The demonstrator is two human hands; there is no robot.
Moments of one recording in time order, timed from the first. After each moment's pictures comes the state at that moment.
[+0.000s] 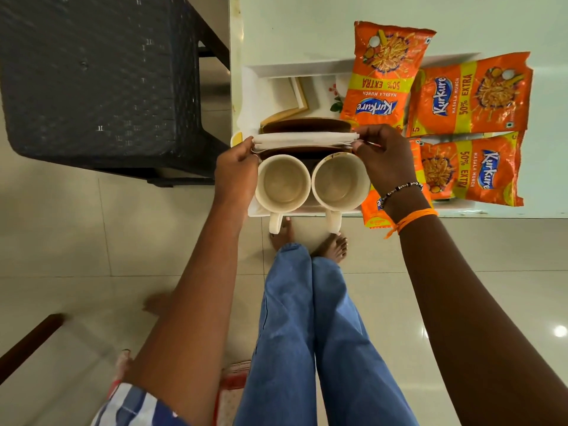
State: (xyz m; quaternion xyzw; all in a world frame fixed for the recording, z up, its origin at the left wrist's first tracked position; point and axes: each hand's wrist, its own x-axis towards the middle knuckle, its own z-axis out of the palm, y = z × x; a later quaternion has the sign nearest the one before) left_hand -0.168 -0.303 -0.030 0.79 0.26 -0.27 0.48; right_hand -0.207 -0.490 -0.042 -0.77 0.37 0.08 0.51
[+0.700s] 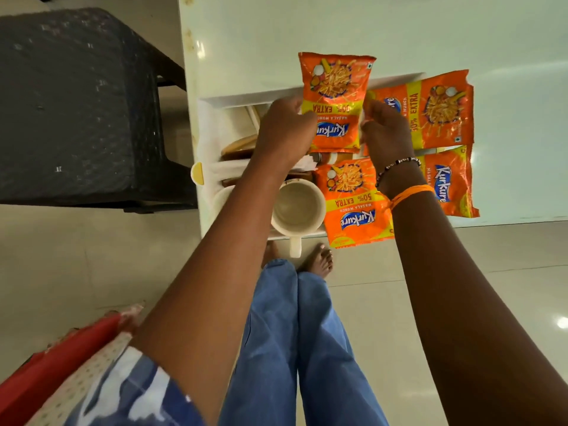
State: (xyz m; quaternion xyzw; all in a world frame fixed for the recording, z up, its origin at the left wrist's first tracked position) left_hand -0.119 -0.434 -0.003 0.83 0.03 -0.33 0.45; right_hand -0.167 -0.559 -0.039 -0.71 0.44 0.07 0.54
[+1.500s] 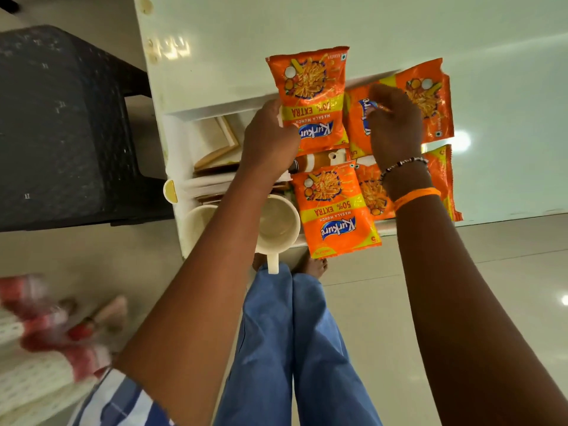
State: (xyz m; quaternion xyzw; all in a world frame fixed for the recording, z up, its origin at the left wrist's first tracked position) left_hand -0.118 -0.463 -0.026 0.85 0.04 -0.31 0.42; right_hand -0.170 -0.602 -0.044 -0.77 0.42 0.00 0.48
